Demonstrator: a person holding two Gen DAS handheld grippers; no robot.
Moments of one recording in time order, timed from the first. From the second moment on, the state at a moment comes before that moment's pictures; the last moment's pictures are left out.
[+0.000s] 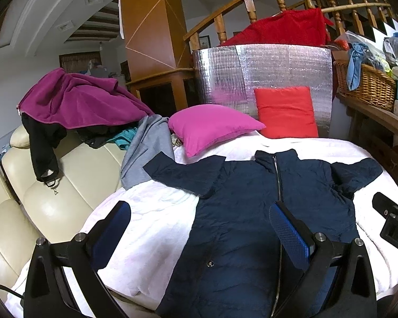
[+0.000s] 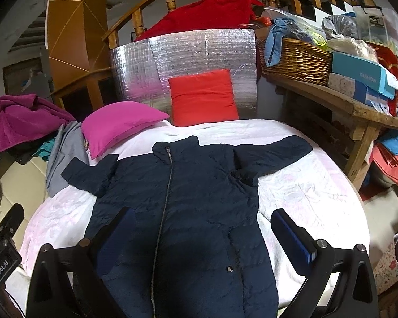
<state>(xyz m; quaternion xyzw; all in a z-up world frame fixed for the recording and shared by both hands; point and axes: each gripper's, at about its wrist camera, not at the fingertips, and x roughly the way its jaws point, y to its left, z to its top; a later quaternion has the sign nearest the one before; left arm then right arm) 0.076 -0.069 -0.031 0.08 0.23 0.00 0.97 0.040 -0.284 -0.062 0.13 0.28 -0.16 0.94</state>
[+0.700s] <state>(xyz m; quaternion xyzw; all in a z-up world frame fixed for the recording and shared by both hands) 0.307 -0.140 -0.248 0.06 0.48 -0.02 0.87 0.195 -0.646 -0.246 0.47 0.27 -0.17 0.83</state>
